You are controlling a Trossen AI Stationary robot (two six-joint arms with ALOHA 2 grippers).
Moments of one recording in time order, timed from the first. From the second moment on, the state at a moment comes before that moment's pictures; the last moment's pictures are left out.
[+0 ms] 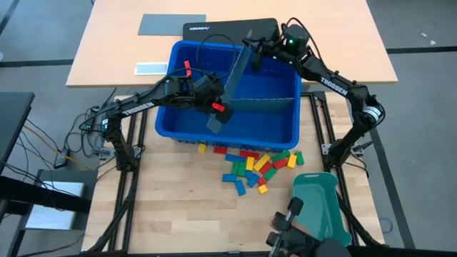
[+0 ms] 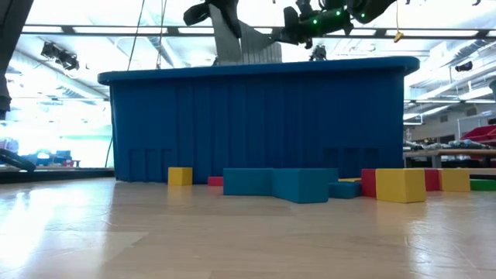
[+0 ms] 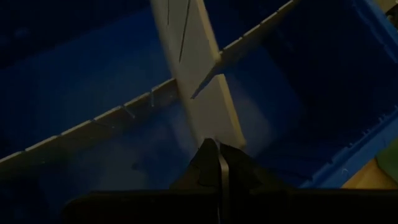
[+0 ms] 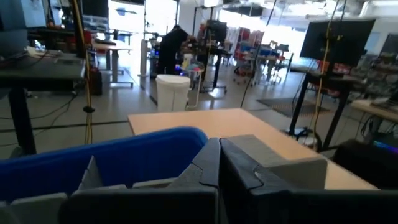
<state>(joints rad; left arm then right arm) 0.21 1.76 2.08 -1.21 -0.33 -0.56 -0.80 1.62 1.54 0.10 -0.30 -0.14</state>
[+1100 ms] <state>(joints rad) 0.18 1.80 2.15 -1.25 -0.35 -0.53 -0.80 1.62 1.54 0.05 -0.36 -0.12</state>
